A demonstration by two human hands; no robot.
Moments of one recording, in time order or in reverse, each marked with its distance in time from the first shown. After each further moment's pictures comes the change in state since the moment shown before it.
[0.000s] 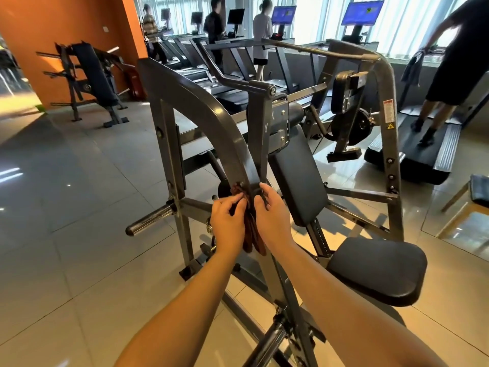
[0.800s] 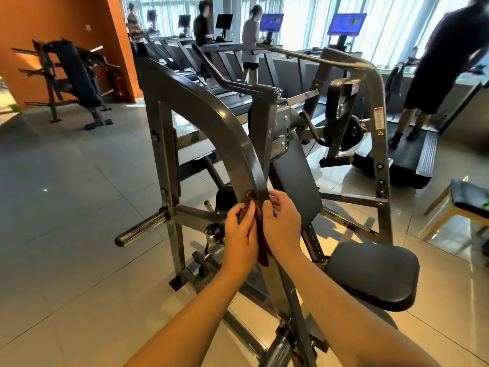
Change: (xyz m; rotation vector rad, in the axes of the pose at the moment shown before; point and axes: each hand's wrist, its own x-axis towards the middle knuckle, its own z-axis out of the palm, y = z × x) left_hand -0.015 -0.011 -0.010 -0.224 -0.285 0.074; right_hand 0.012 0.009 0.019 -0.123 0.246 -0.136
